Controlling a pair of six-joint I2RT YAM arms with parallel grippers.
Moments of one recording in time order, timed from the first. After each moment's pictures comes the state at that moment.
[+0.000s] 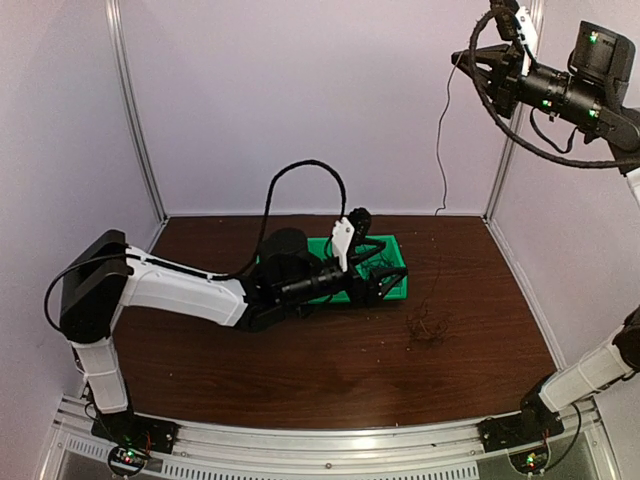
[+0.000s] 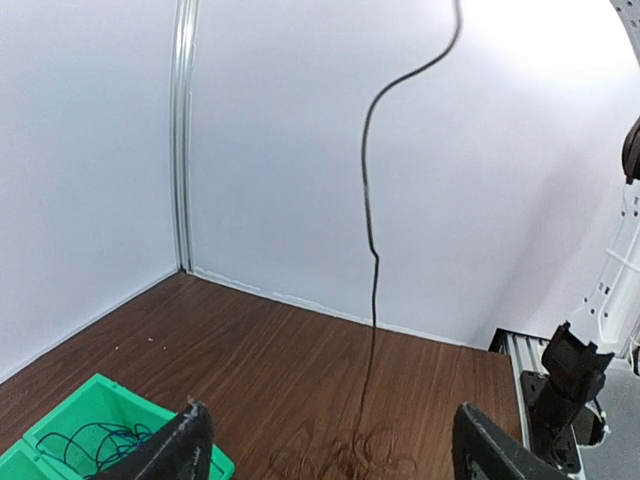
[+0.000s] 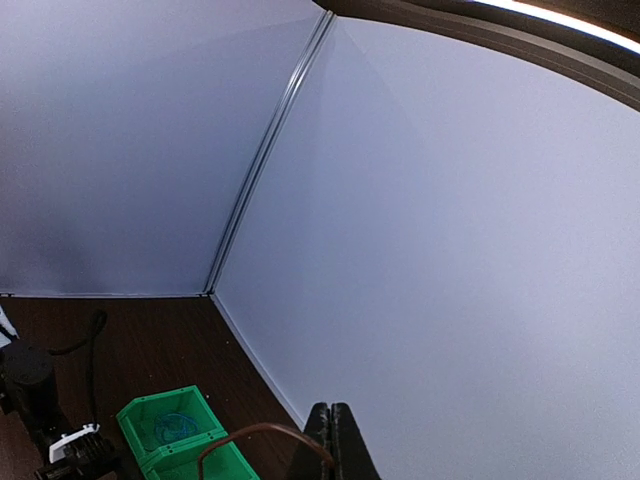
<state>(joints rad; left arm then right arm) -1.07 1.84 1.13 0.77 0.18 -0.10 0.51 1.37 2.09 -0.65 -0.34 -0.44</state>
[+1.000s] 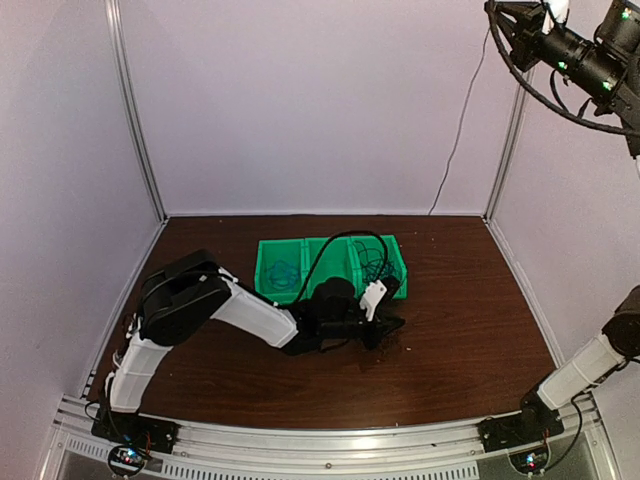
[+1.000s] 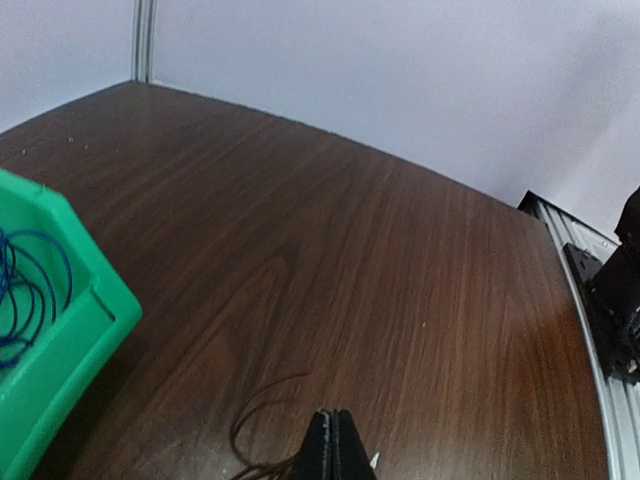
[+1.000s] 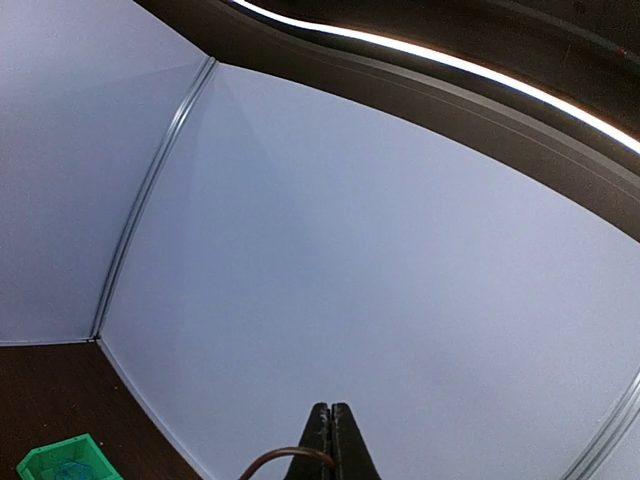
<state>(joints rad) -1.08 2.32 1.36 0.73 0.27 -0.18 0.47 1.46 2.33 -0.59 -0.16 -0.48</state>
